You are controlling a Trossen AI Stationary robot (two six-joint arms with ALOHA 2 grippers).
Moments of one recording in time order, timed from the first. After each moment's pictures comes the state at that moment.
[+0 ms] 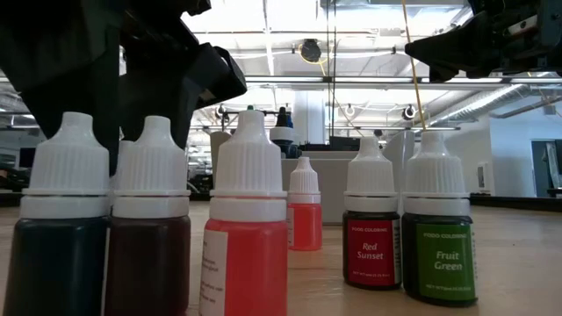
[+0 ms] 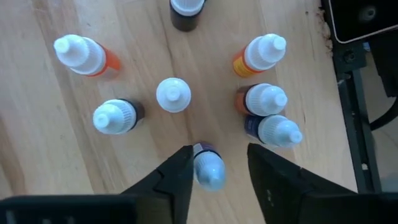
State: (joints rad) left arm -0.55 2.11 1.60 -0.71 0.05 -0.32; right arm 0.27 0.87 0.14 0.76 0.24 -0.17
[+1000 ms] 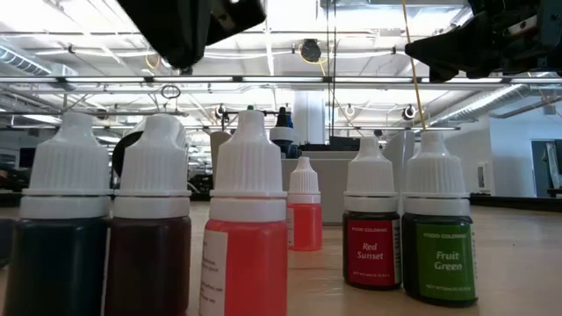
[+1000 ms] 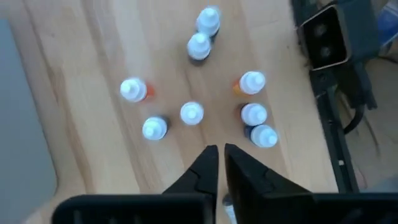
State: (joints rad) left arm -0.54 2.09 1.77 -0.90 -0.01 -0.28; right arm 0.27 0.88 0.14 0.76 0.24 -0.17
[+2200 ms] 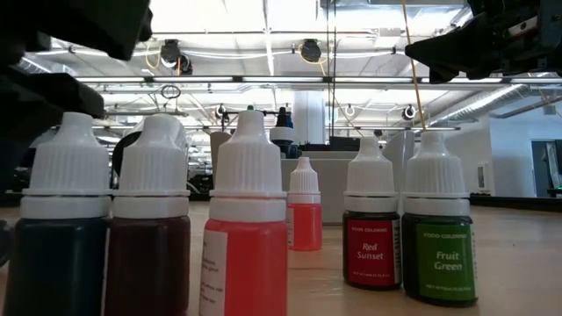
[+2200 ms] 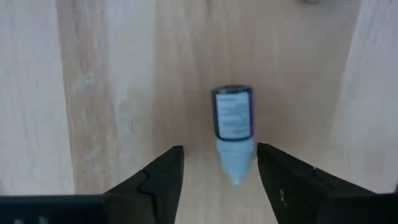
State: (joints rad) left arm -0.70 2.09 1.49 -0.86 -0.05 -0.77; right arm 0.27 0.88 0.14 0.75 0.24 -0.17
